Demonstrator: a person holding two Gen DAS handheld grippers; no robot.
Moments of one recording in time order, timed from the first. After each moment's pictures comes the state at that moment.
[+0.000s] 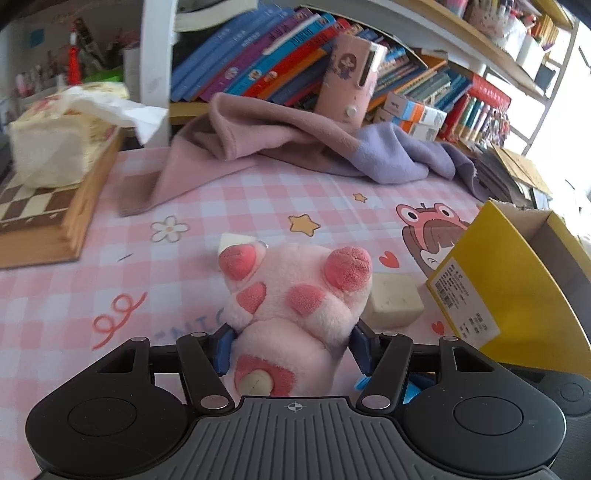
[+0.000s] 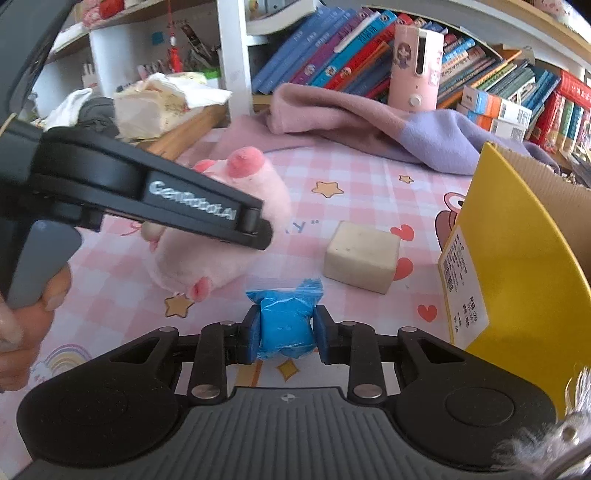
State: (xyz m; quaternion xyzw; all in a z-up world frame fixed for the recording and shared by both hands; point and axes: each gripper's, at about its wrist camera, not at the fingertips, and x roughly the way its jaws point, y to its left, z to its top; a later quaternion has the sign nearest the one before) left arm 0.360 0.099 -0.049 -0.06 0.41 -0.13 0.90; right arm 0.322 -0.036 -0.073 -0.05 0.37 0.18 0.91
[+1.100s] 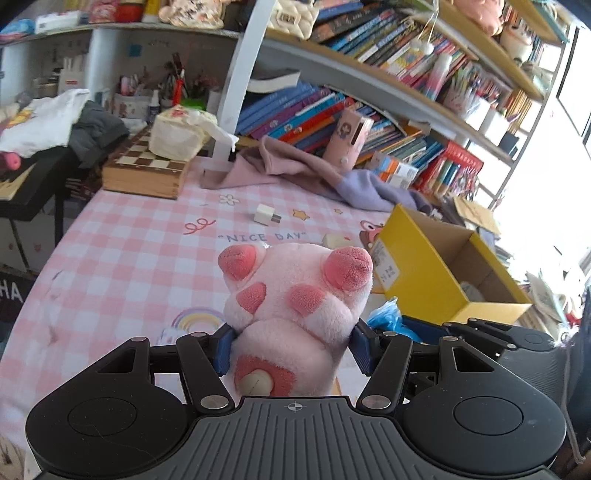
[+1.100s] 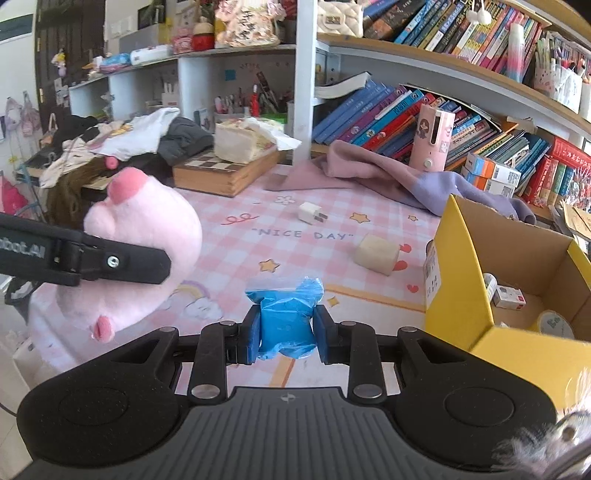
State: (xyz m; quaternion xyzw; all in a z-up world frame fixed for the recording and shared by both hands) left arm 0.120 0.130 0.022 -0.14 0.34 -0.08 0.93; right arm 0.155 -0.060 -0.006 -0.09 0.30 0.24 0.92
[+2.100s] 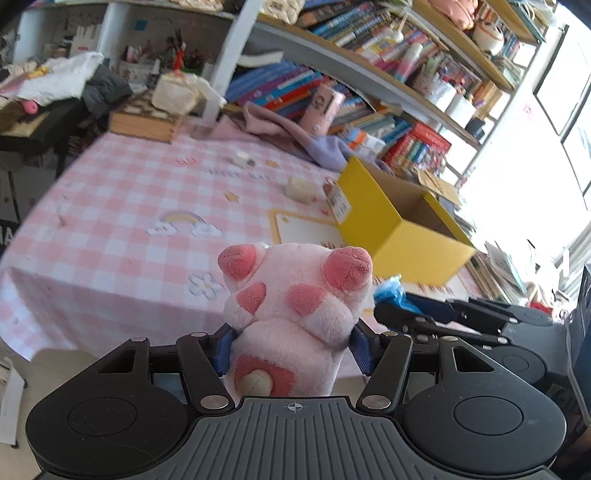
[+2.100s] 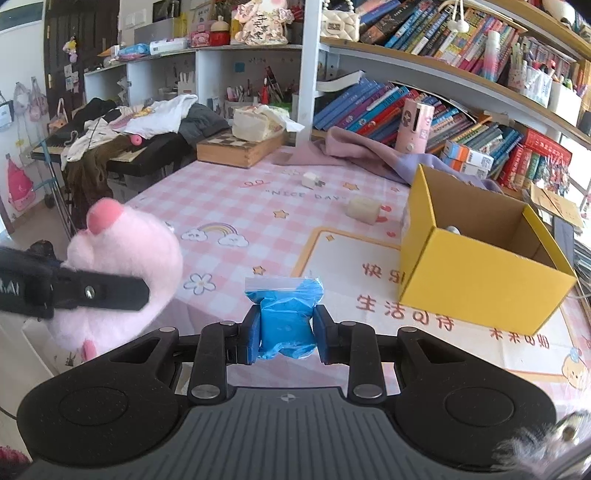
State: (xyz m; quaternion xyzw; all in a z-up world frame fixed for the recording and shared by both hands) left arm 0.005 0.103 0.003 -0.18 0.37 -0.11 0.91; right arm 0.034 -0.102 0.007 -0.10 0.32 0.22 0.92
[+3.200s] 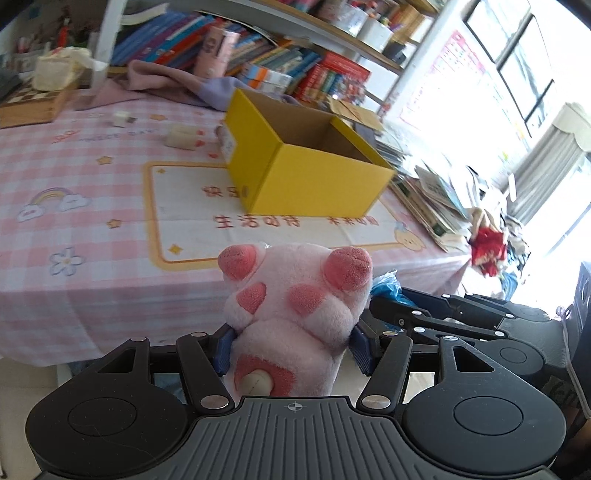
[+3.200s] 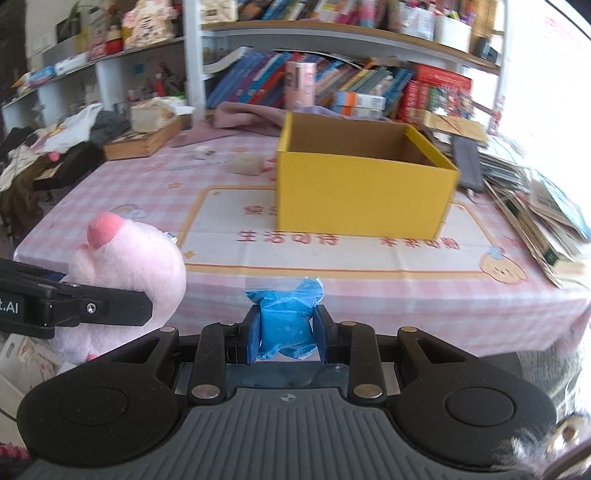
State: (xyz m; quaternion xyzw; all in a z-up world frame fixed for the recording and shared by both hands) left arm 0.021 -0.003 -0.005 -0.12 0.41 -0.24 0.87; right arm -0.003 -0.213 -0.004 -0.03 0.35 0.09 0.93
